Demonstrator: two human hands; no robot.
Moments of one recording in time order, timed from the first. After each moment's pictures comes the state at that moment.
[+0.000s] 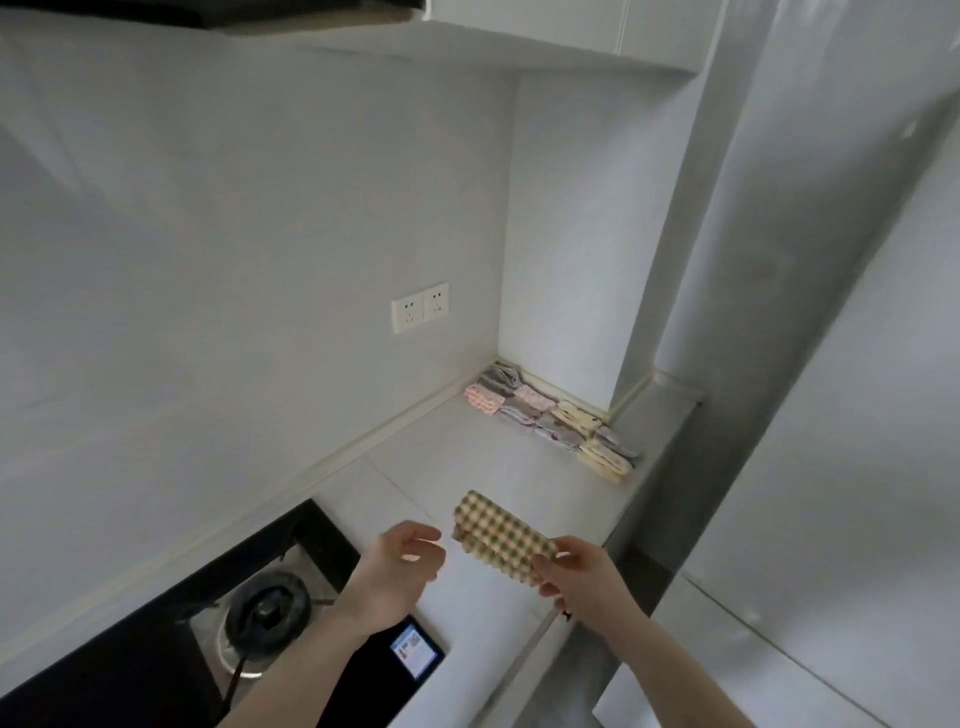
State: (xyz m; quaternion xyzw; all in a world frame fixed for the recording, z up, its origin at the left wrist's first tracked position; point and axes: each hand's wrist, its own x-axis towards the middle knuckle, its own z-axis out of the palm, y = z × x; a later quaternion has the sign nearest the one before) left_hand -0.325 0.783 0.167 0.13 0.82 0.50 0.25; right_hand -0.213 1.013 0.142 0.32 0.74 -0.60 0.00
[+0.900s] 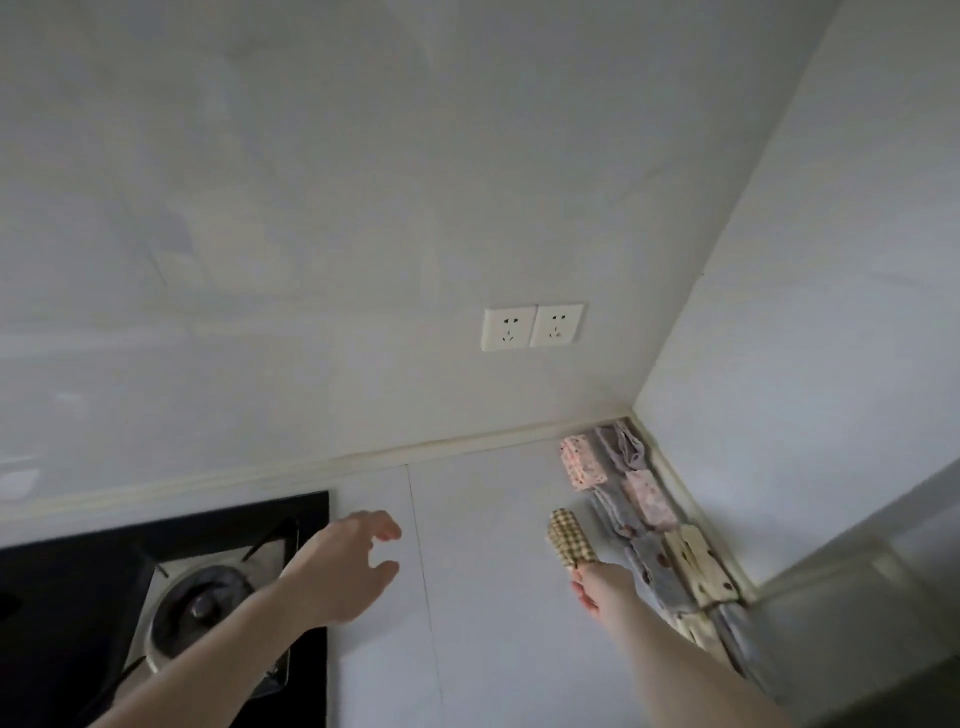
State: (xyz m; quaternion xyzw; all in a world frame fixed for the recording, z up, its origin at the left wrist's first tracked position) left_hand -0.515 0.886 0.140 0.01 0.96 0.24 0.16; right_hand -0.586 1.237 -0.032 0.43 0.70 -0.53 0.19
